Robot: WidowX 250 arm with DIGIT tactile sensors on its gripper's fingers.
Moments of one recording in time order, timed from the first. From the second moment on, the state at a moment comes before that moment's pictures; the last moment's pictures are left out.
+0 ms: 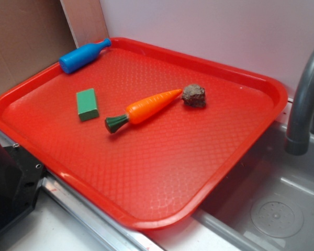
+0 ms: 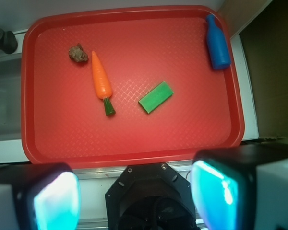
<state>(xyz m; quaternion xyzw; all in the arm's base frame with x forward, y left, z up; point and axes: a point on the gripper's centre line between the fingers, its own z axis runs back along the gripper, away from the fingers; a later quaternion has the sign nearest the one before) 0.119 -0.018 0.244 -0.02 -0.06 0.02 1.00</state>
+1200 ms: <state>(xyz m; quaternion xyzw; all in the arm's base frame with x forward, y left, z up) 0.177 0.027 0.087 -0.04 -0.04 0.32 0.94</state>
